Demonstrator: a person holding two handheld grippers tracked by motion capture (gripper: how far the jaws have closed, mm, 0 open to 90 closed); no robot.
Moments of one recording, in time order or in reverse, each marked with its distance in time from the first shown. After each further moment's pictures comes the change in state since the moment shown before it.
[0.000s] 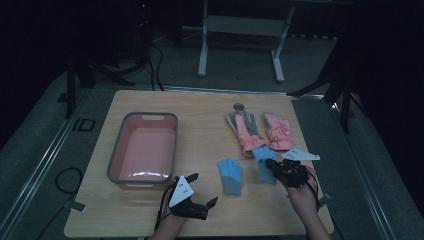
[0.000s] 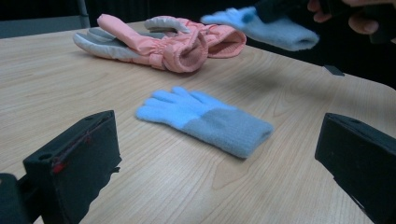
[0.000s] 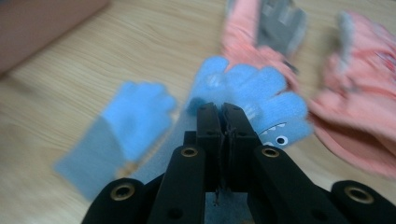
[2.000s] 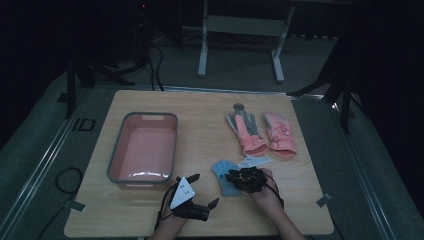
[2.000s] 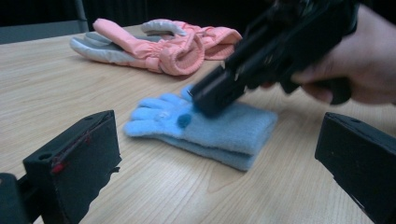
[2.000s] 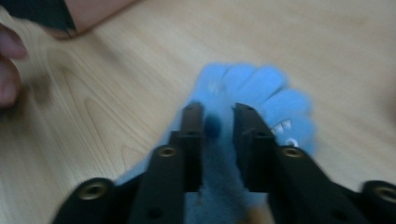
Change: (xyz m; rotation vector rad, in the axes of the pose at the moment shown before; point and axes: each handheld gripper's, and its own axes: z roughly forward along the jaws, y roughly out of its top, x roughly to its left) left arm -0.004 0.001 0.002 0.002 -0.015 0.024; right arm 0.070 -0.008 0.081 0.088 0.263 -0.139
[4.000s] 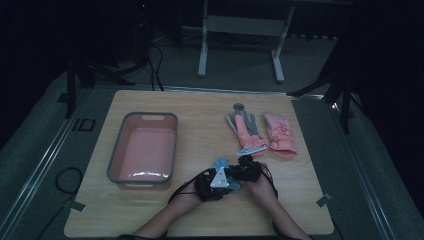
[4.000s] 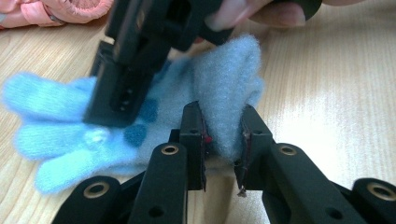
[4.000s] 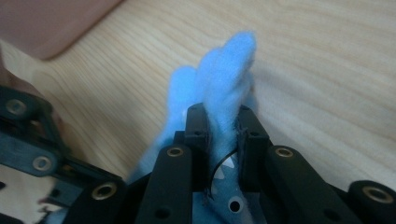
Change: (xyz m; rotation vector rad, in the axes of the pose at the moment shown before) left arm 0.005 0.037 0.079 0.454 -0.232 0.306; right arm -0.031 0.010 0.031 0.070 0.104 0.151
